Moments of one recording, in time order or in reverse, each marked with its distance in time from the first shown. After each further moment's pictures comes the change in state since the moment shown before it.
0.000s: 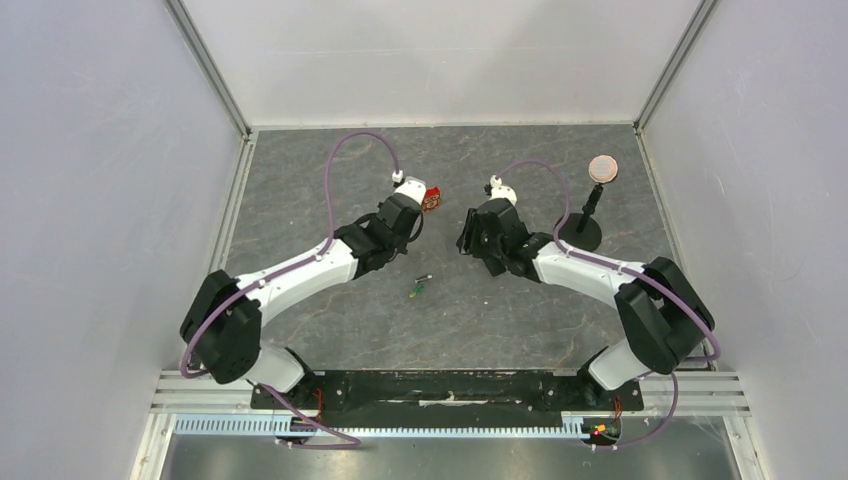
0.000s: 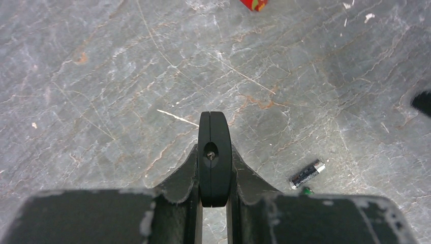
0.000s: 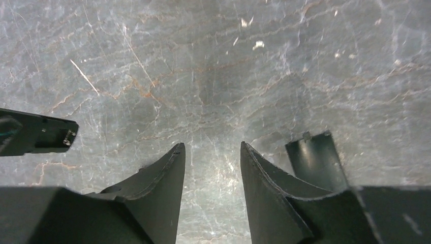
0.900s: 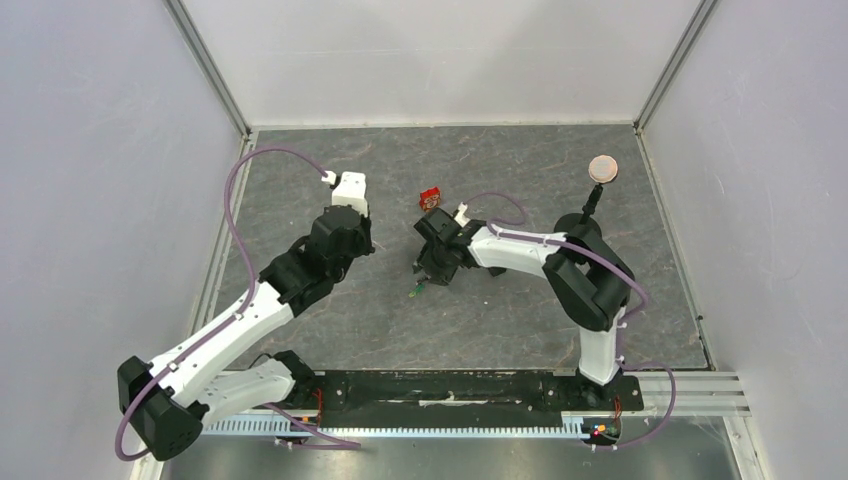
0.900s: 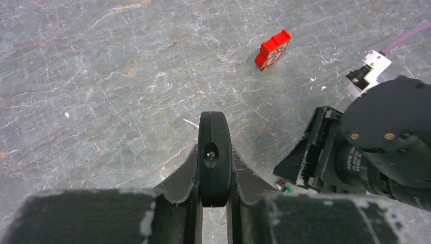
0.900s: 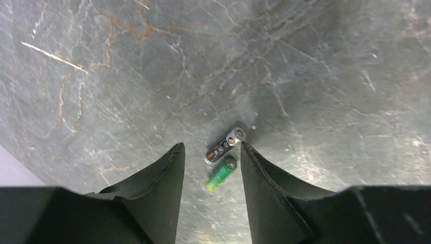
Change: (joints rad) left arm 0.042 -0.482 -0.131 -0.016 -0.021 -0.099; right arm 0.193 0.370 0.374 -0.420 -0.082 0.677
